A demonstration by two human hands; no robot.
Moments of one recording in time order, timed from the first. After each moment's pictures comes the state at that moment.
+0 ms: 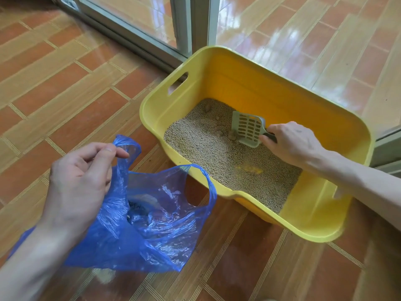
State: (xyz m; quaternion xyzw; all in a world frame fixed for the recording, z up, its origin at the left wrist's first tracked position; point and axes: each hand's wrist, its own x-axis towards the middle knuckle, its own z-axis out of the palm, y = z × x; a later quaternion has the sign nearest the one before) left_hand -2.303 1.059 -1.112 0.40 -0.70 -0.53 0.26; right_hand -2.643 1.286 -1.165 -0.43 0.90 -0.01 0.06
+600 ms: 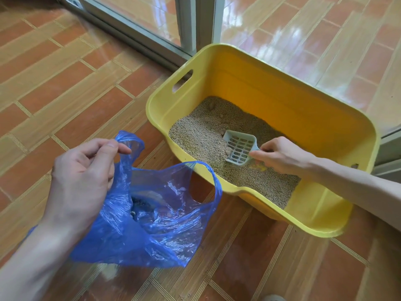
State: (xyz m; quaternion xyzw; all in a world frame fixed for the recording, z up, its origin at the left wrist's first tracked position) left_hand -2.297 1.057 -1.104 0.39 -0.69 -0.54 0.27; right_hand -2.604 1.281 -1.163 -0.28 0.85 -0.22 0.38
